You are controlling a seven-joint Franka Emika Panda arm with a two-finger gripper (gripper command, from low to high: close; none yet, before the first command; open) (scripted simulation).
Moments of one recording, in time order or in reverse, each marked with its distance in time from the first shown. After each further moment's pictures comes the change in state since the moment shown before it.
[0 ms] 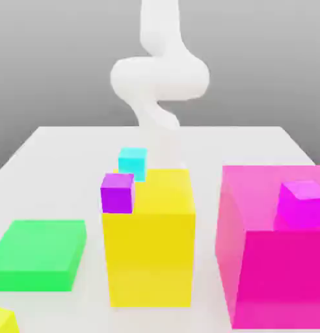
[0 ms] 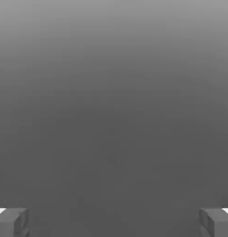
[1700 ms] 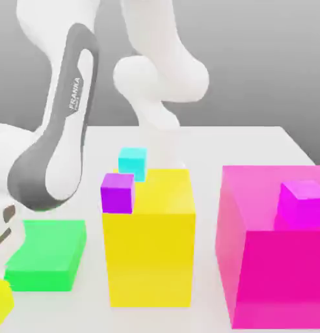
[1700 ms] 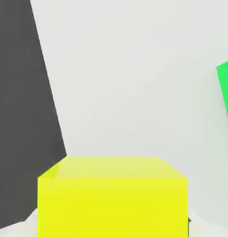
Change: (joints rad) arm -0.294 1.037 -0.121 0.144 0.073 0.148 1.026
